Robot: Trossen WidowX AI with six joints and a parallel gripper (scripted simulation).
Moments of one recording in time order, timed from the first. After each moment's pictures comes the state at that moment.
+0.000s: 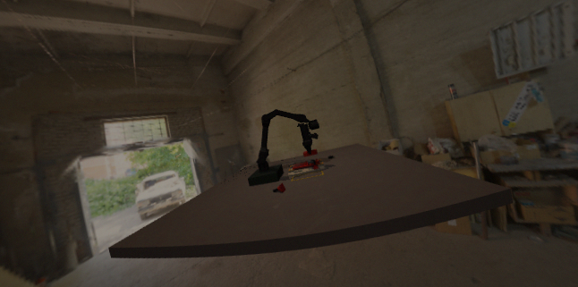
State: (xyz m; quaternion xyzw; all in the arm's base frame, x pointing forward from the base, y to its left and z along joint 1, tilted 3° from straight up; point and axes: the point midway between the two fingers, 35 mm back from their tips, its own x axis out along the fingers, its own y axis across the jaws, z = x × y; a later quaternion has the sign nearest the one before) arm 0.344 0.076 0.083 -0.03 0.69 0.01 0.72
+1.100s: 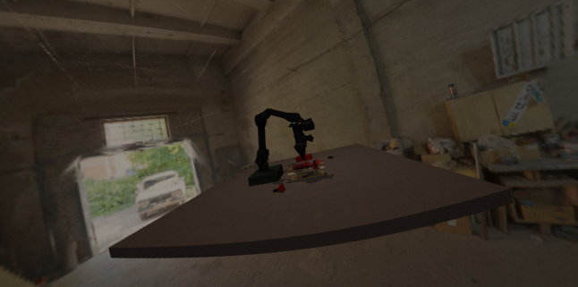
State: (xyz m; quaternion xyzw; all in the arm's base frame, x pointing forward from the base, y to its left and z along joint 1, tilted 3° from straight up) arm 0.322 -0.092 0.094 -0.04 0.70 0.01 0.72
